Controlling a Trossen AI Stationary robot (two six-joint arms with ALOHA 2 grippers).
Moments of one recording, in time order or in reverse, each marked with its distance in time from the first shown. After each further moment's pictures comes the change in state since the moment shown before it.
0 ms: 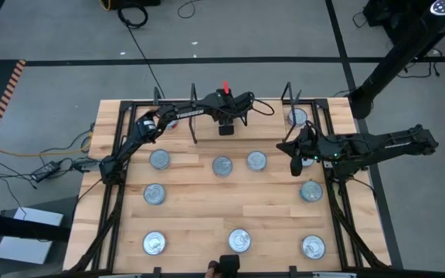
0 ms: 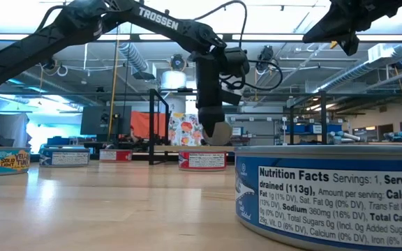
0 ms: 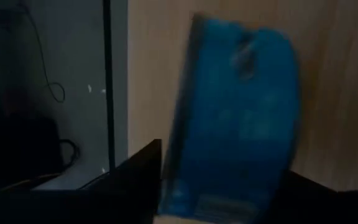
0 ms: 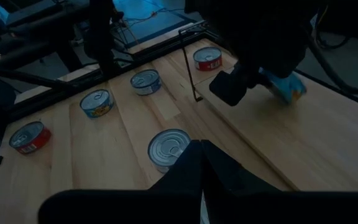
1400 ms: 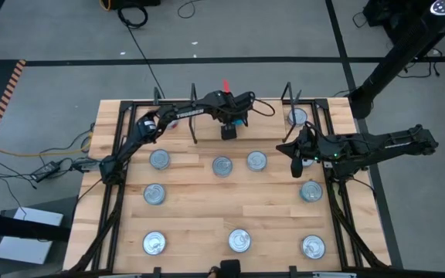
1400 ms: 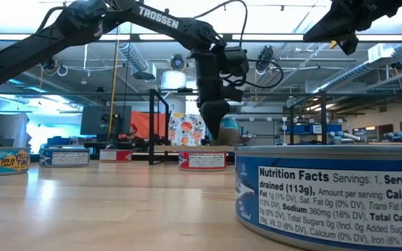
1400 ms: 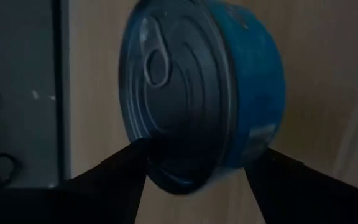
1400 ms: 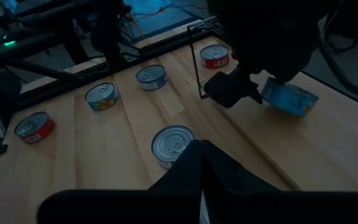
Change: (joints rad) left arm -0.005 0.004 0.044 -0.070 0.196 -0.075; right arm 0.000 0.000 0.000 0.000 -0.031 -0.043
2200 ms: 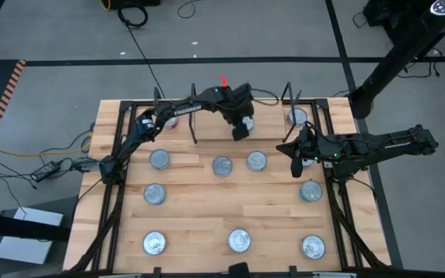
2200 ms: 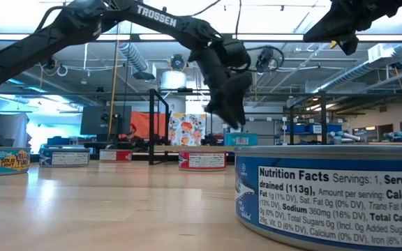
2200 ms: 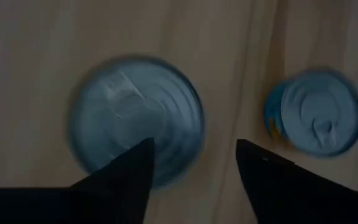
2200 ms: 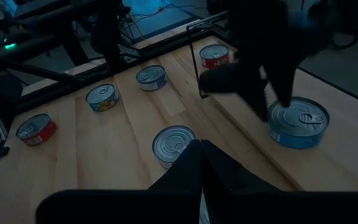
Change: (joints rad) left arm 0.042 -0.021 0.018 0.160 0.471 -0.196; right arm -0.003 0.000 0.000 0.000 0.000 0.024
